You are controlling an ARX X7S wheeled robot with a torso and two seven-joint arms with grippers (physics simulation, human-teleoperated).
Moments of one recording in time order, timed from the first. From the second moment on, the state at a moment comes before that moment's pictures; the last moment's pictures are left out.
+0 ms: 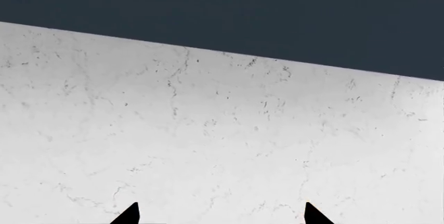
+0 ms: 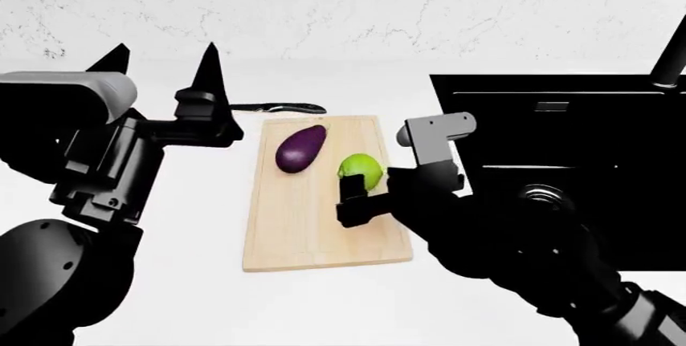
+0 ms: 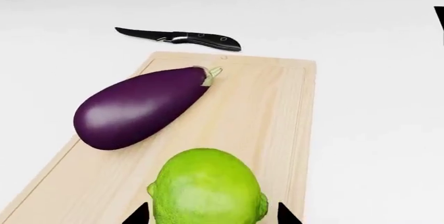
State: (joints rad) left arm -0.69 -0.80 0.50 0.53 -0.99 -0.17 -0.64; right arm 0.97 0.49 -0.83 0.00 1.35 0.66 0.50
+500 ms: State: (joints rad) left arm -0.69 -0.79 0.51 0.53 -0.99 -0.18 -0.63; right arm 1.00 0.57 -0.80 -0.24 1.39 0.69 0.64
